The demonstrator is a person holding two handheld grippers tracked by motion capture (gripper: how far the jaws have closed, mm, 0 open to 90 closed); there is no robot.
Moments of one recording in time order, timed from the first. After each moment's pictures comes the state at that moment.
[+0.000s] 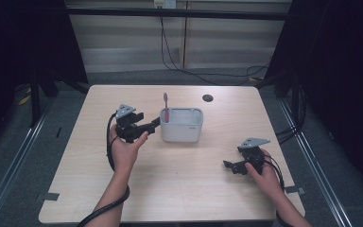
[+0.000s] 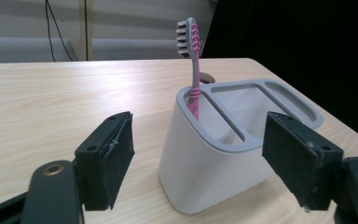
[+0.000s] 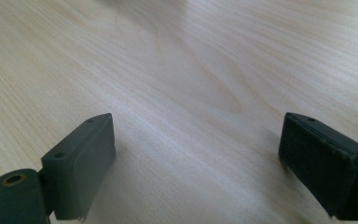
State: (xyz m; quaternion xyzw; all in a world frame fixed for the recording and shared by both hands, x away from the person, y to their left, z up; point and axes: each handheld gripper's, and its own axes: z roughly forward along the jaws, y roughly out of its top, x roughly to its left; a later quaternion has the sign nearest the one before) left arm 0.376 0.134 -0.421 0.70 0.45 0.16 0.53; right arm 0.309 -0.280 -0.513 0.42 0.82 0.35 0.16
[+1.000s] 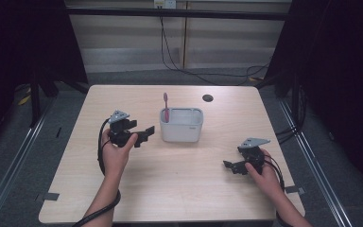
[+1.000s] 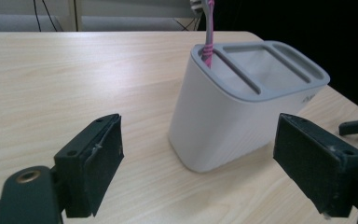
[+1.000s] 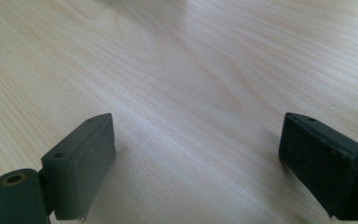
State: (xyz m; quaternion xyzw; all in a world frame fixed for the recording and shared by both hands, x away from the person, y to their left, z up) left arm 0.371 0.160 -0.437 0.73 0.44 0.13 0.51; right arm 0.309 -0.280 -0.513 0.42 0.82 0.35 0.16
